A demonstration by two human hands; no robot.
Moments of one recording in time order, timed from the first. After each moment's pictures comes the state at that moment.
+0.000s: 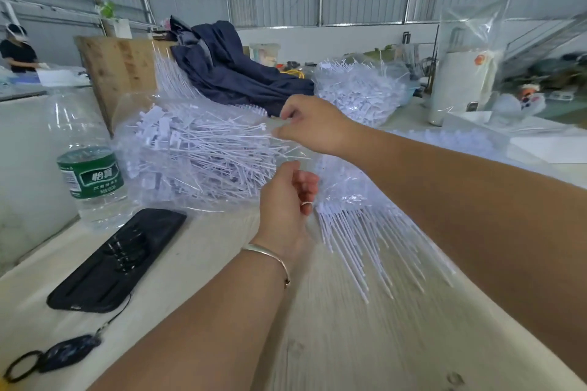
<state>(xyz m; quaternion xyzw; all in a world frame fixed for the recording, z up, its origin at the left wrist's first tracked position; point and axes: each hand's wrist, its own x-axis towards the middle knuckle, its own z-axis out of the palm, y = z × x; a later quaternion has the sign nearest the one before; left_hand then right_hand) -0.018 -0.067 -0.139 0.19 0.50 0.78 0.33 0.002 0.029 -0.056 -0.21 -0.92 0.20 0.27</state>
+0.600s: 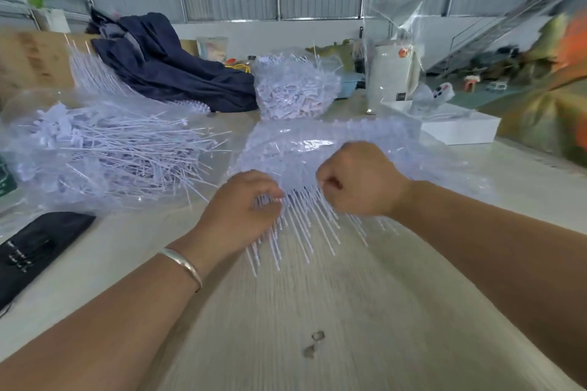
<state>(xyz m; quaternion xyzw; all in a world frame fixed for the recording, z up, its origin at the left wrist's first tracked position) 0.020 -0.060 -0.160 0.62 0.69 0.37 -0.02 0.200 0.044 -0.106 -0.18 -0.95 -0.06 0.24</state>
